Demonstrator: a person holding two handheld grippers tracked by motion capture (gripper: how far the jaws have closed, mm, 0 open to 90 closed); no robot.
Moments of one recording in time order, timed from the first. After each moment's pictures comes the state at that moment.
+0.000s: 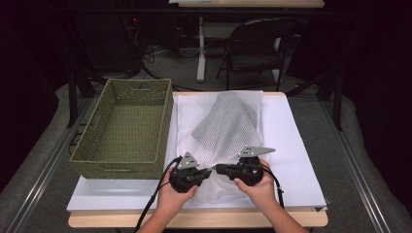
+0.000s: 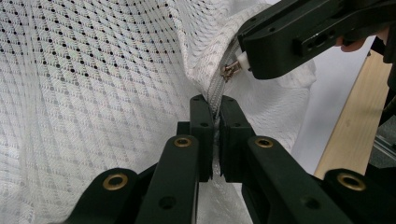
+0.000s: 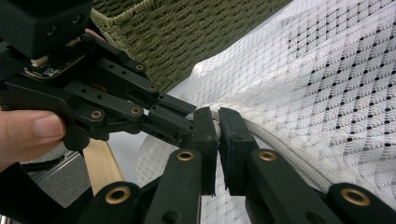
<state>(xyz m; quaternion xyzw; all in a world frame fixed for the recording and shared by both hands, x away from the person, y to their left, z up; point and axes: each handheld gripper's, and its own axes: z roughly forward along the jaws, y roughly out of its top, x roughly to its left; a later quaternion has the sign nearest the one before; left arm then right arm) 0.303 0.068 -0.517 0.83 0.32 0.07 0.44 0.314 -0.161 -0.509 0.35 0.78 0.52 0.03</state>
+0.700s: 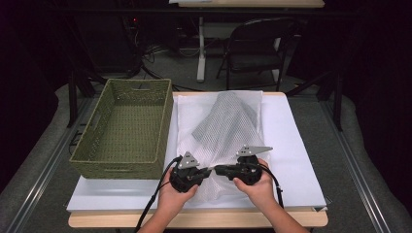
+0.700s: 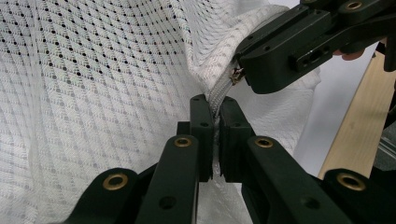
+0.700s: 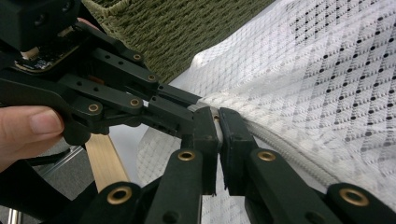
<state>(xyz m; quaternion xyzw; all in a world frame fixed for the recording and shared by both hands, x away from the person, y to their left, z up) 0.303 0.067 -0.517 0.83 0.33 0.09 0.44 0.316 -0.159 -0.510 0.36 0.78 0.50 0.01</state>
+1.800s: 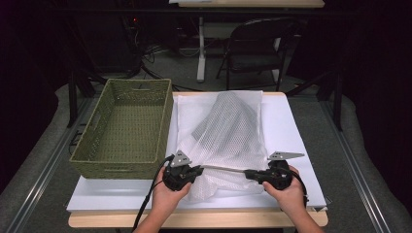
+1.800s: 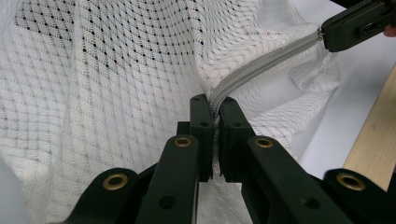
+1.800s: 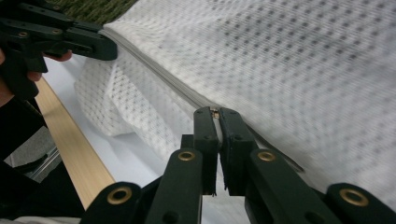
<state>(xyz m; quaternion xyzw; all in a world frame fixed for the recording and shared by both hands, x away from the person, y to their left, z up) 0.309 0.087 -0.518 0.82 0.35 0.09 0.43 0.304 -0.243 -0.525 0.44 0.77 0.47 0.02</state>
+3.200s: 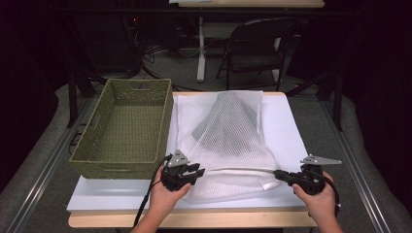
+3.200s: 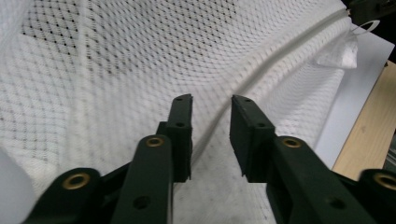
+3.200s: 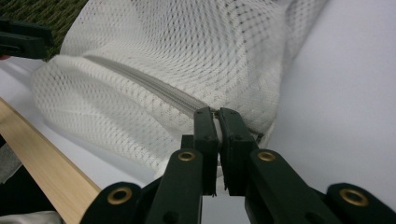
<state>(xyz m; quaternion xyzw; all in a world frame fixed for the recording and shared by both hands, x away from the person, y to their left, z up) 0.305 0.093 -0.510 0.82 0.35 0.09 0.45 0.280 -0.319 -0.516 0.50 0.73 0.45 0.08</state>
